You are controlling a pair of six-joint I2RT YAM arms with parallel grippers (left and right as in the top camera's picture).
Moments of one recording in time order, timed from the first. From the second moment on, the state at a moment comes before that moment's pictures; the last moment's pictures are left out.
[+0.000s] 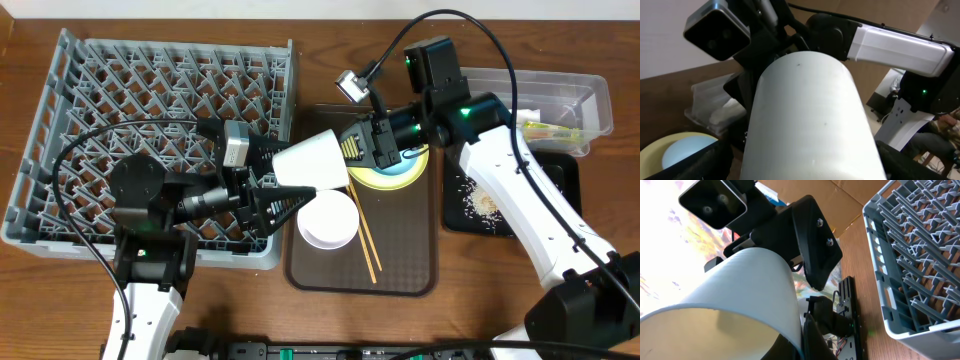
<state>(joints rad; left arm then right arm) -0.07 0.96 0.72 0.30 1.26 -0.49 0.41 1.69 1.49 -0.67 -1.49 0.15</state>
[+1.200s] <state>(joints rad) -0.04 0.96 0.73 0.08 1.18 -0.49 0.32 1.69 1.49 -0.78 -1.22 0.15</state>
